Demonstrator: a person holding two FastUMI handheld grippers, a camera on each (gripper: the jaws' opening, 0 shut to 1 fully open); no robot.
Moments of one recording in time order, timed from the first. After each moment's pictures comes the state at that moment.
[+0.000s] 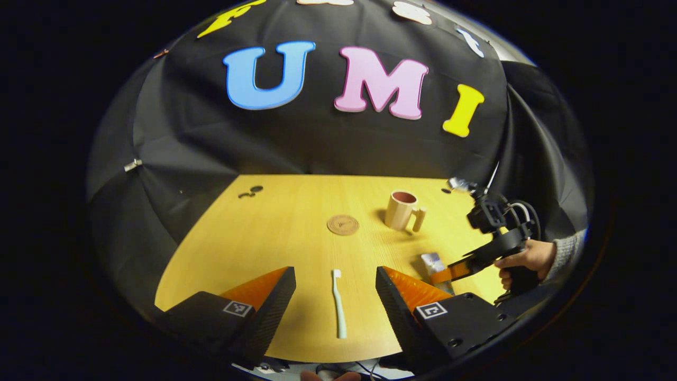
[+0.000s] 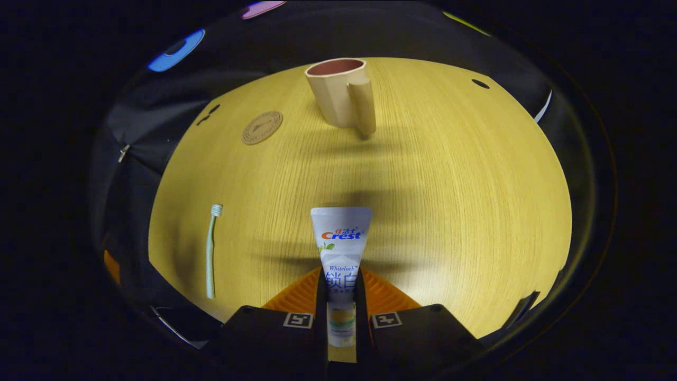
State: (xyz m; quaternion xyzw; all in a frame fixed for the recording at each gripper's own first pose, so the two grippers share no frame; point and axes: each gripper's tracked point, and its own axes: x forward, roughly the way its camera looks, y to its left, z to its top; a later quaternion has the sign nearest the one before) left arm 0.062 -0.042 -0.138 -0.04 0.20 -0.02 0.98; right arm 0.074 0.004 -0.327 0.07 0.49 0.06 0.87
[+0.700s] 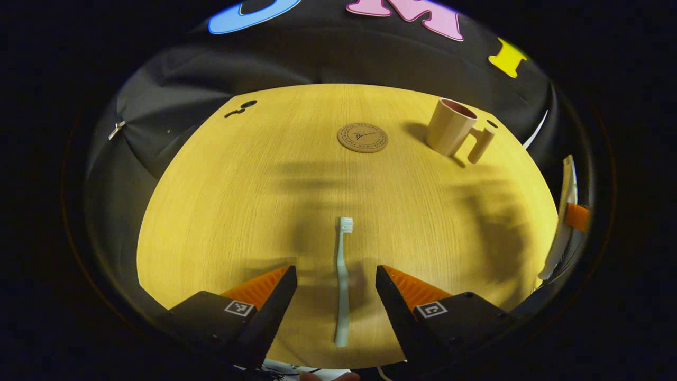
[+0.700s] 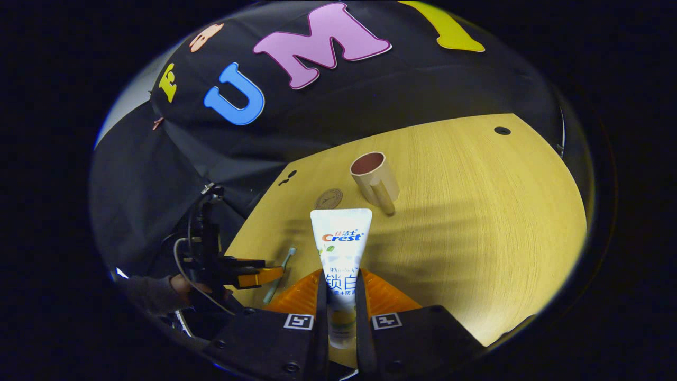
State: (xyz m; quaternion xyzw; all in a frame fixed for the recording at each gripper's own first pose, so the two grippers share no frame) left arm 0.137 -0.035 -0.266 -0.03 0.41 0.05 0.91; right arm 0.070 -0.028 -0.210 0.16 0.31 0.24 0.91
